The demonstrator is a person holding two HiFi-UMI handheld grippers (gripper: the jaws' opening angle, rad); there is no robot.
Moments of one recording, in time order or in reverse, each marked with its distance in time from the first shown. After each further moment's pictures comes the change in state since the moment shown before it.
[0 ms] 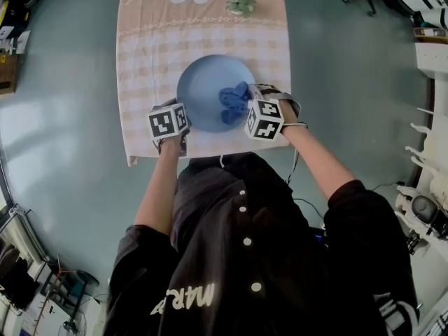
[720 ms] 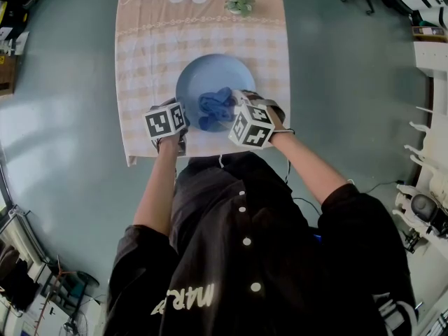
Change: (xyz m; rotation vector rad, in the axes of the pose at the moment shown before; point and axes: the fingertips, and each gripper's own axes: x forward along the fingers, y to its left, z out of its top) left arm -0.001 0.000 0.000 -0.040 -0.012 -0.032; right arm -0.013 0.014 0.073 0.123 -0.207 0.027
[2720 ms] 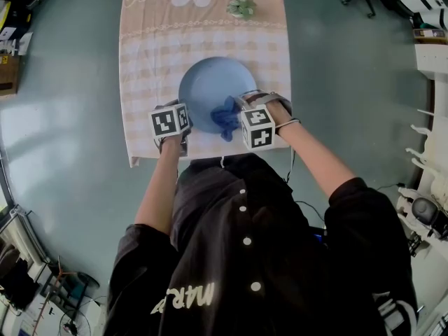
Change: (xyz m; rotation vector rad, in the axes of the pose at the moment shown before) left arm 0.001 -0.001 0.000 0.053 0.031 0.027; right arm 0.006 0.022 -0.051 -0.400 0.210 0.159
